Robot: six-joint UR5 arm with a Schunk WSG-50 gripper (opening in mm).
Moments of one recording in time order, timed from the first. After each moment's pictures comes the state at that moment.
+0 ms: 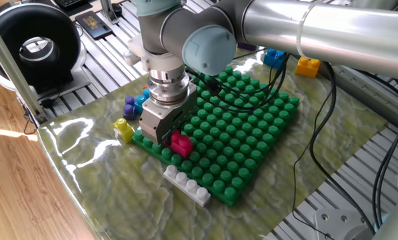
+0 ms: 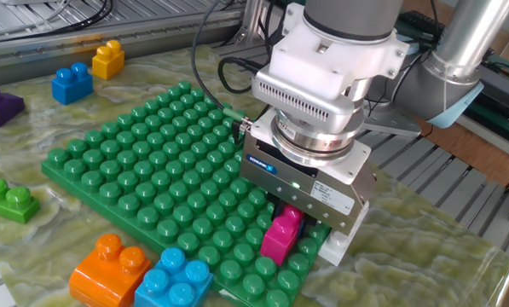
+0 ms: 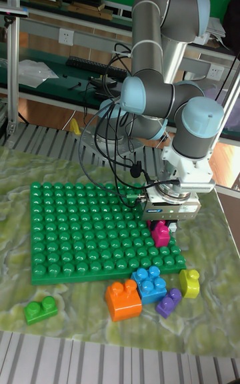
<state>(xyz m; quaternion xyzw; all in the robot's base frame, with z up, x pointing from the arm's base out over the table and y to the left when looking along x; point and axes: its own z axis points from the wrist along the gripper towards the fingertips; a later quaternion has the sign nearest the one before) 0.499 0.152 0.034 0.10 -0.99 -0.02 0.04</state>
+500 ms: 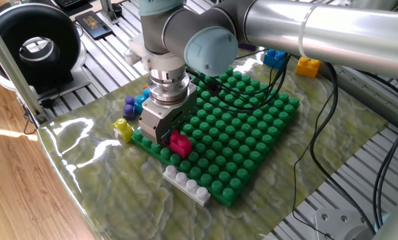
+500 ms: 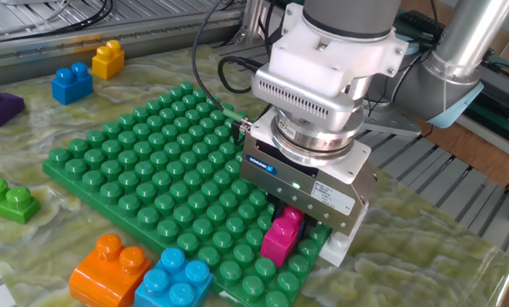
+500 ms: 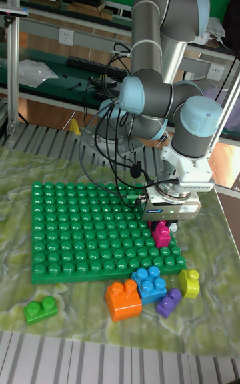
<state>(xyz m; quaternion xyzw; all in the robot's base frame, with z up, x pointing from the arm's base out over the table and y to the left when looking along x) 0.501 0.154 0.035 0.10 -0.99 -0.03 0.04</state>
